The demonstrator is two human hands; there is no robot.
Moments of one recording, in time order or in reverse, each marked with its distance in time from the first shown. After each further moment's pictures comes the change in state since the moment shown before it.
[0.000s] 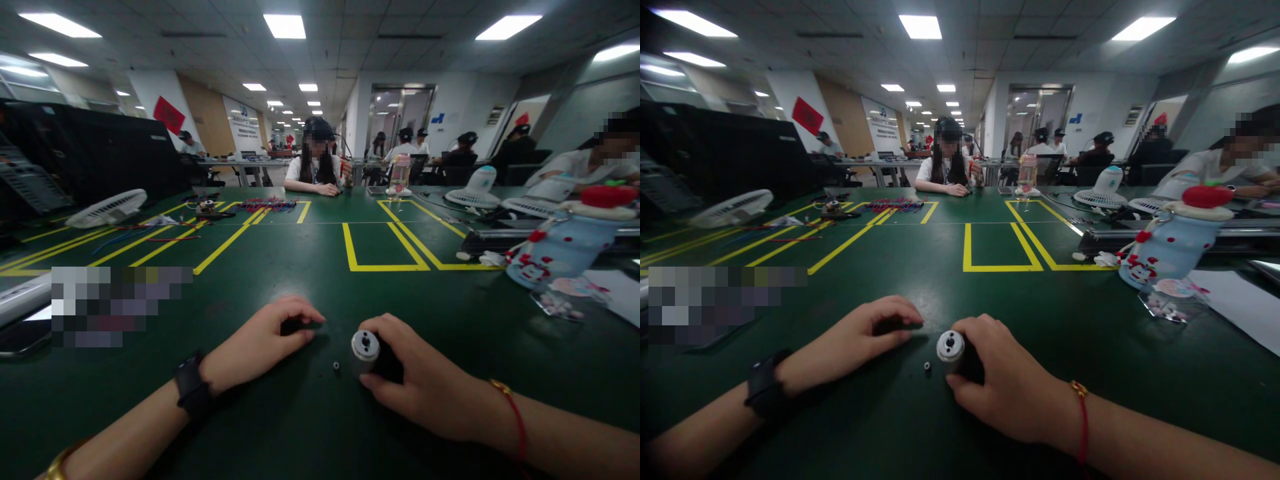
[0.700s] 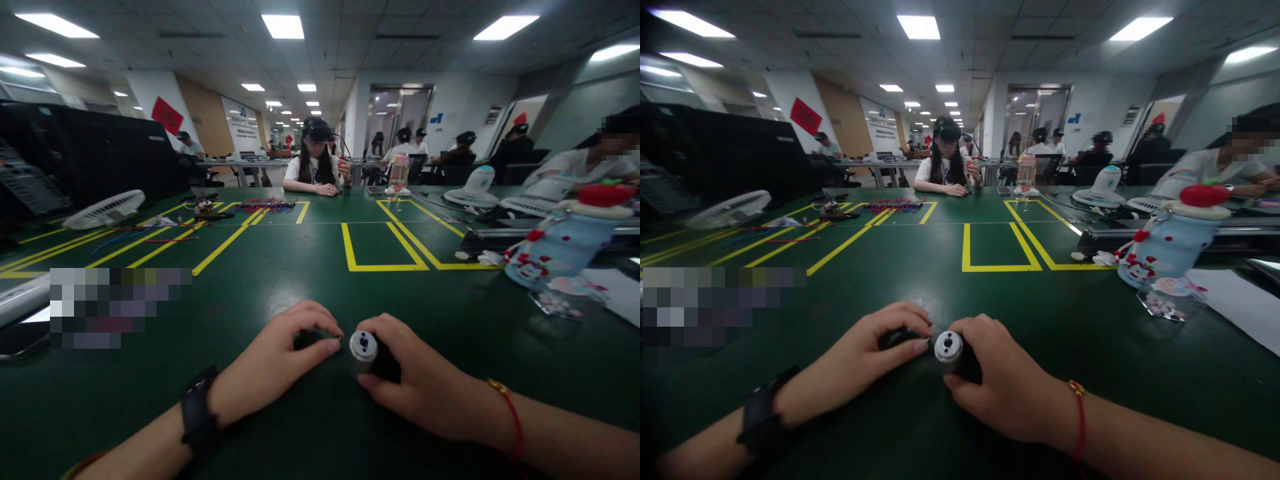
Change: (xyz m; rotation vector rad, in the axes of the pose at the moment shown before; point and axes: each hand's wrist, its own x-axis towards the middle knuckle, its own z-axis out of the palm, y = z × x) left_hand -0.004 0.031 0.020 0.001 0.063 0.125; right_hand 0.002 -0.001 0.001 -0.015 0.002 -0.027
